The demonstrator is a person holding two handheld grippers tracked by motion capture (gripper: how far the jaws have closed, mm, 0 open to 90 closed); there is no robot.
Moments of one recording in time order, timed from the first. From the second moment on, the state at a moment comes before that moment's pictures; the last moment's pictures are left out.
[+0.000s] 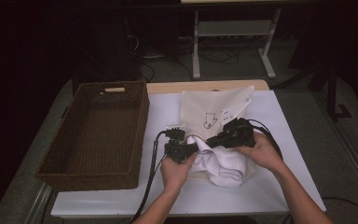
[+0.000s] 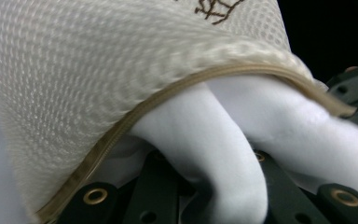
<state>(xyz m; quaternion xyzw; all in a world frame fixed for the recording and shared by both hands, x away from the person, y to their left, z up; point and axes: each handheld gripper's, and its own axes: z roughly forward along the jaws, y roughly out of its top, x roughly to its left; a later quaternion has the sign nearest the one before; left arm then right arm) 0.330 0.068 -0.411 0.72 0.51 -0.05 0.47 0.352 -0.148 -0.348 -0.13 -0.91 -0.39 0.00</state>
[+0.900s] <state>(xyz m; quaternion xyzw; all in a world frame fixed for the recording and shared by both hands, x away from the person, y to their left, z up) 0.315 0.060 -0.439 0.75 0.51 -0.08 0.41 0.363 -0.152 -0.364 -0.15 -0.91 -0.38 0.02</state>
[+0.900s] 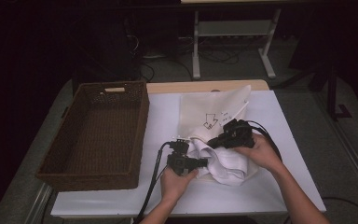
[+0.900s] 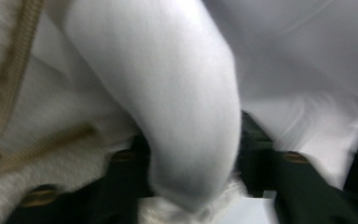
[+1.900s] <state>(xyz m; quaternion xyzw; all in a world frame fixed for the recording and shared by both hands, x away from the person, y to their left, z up) 0.277 0.079 -0.391 0.70 0.49 -0.05 0.51 0.344 -0.131 -0.333 -0.08 -0.91 -0.41 0.02</state>
